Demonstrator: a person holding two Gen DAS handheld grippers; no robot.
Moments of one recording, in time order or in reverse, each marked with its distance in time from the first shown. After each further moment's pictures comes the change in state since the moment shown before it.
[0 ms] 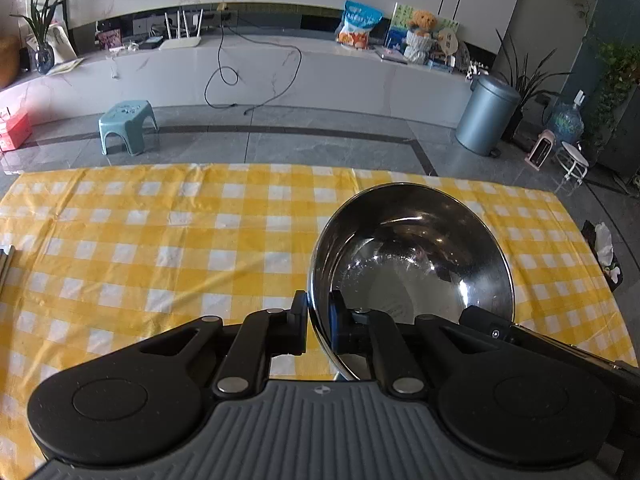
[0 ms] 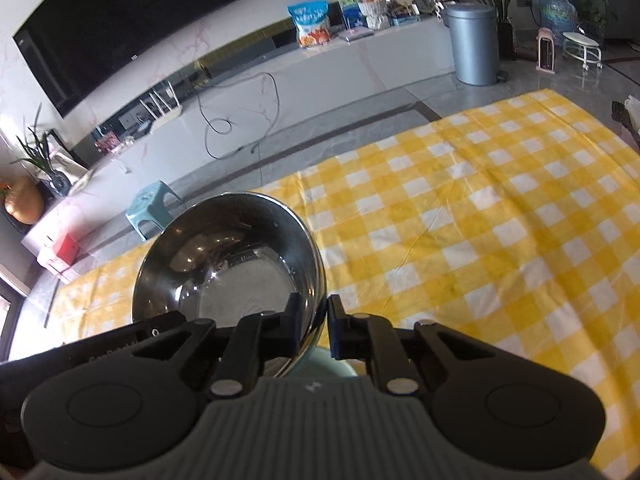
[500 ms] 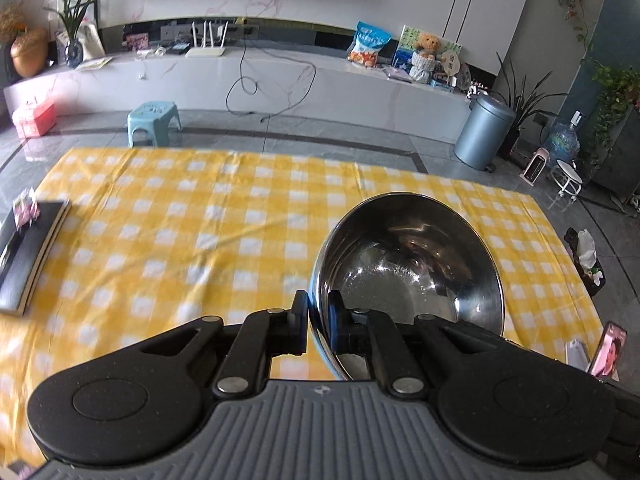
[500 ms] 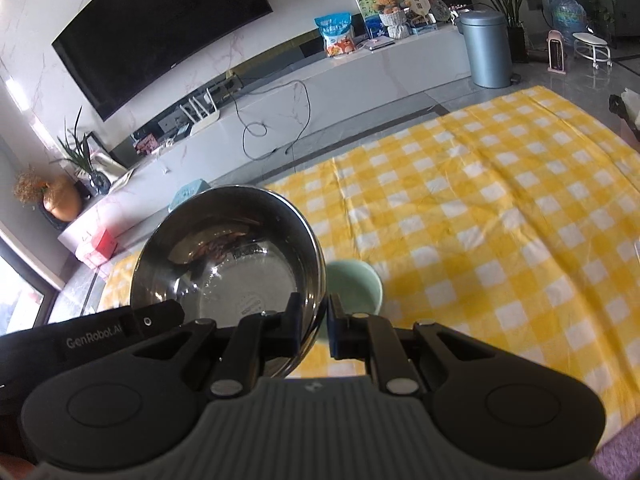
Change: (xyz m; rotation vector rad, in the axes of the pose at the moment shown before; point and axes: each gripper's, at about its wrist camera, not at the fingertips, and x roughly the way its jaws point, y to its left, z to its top) left arm -0.091 0.003 -0.062 -0.063 -0.016 0.007; right arm -0.109 0.006 -0.070 -0.006 0.003 0.087
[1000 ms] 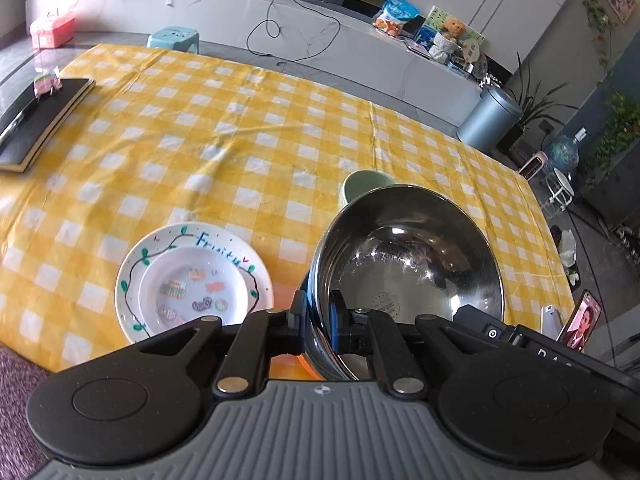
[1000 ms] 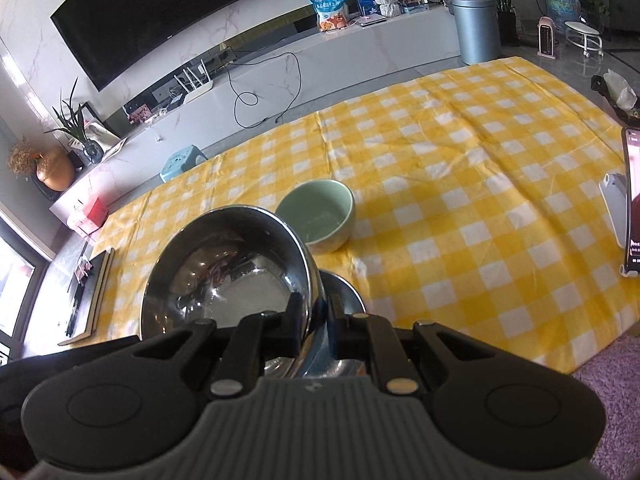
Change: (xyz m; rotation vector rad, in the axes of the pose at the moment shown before) left arm -0.017 0.036 -0.081 -0.180 0.095 -0.063; right arm -0.035 -0.013 -0.065 -0.022 0.058 -0.038
